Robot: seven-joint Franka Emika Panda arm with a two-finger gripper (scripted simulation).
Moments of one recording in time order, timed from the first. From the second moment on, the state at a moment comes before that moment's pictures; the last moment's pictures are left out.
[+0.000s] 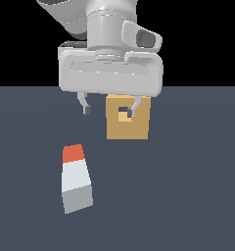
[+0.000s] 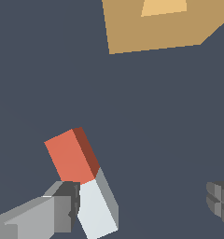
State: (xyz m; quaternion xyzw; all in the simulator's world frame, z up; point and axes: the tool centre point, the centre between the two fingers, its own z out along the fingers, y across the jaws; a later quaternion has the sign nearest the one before) arm -0.018 -0.031 0.143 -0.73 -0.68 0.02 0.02
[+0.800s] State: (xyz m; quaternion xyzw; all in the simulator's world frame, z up) arm -0.035 -0.048 0.127 -0.69 -0.72 0.02 0.02
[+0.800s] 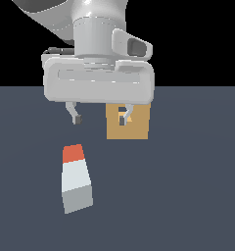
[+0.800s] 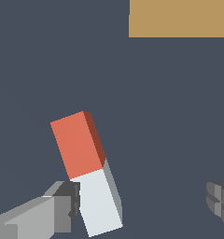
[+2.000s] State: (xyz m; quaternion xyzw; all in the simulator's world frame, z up) arm -0.074 -0.118 0.074 -0.57 -0.82 0.00 0.00
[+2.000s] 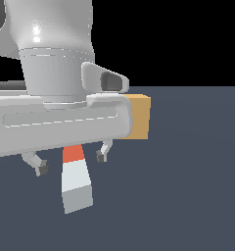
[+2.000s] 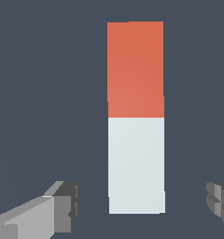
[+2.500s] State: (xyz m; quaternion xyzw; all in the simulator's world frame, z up) arm -0.073 -0.120 0.071 -0.56 -0.83 0.00 0.00
